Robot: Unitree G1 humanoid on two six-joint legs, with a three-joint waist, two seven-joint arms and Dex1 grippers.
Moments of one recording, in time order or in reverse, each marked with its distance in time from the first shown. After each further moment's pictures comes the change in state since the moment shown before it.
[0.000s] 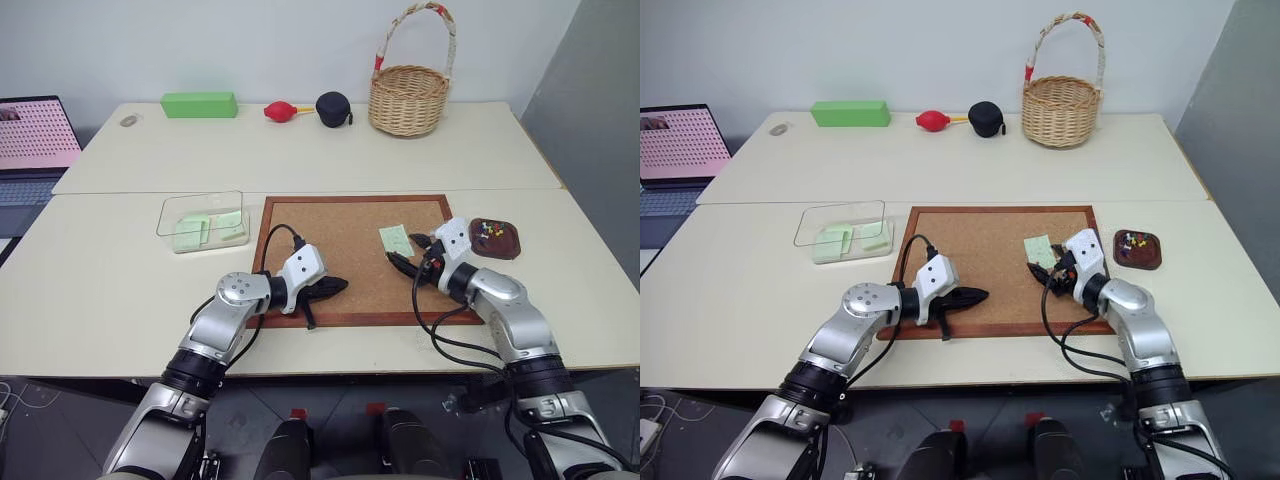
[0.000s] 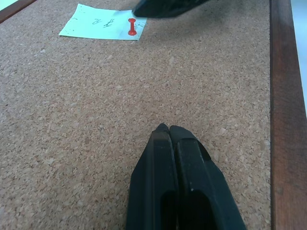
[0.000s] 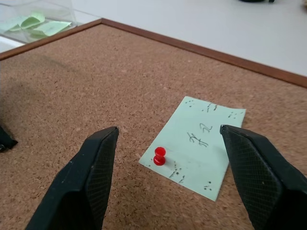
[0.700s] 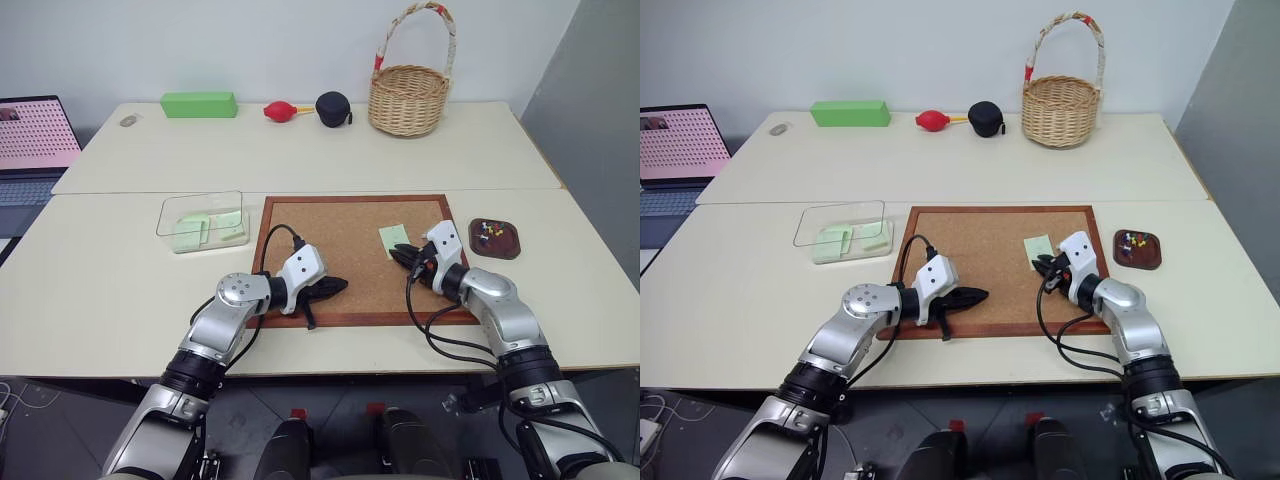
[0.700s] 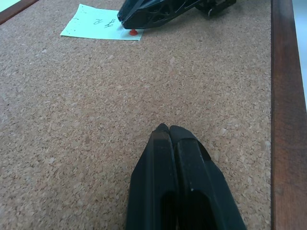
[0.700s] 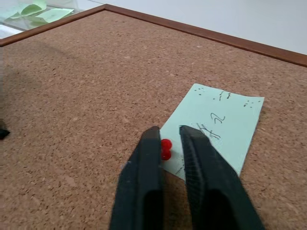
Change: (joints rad) left arm 0.008 0.000 0.001 -0.008 0.000 0.000 0.011; right arm -0.015 0.012 0.010 0.069 -0.018 -0.042 0.048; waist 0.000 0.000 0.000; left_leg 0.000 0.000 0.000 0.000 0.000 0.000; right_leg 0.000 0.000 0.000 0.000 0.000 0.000
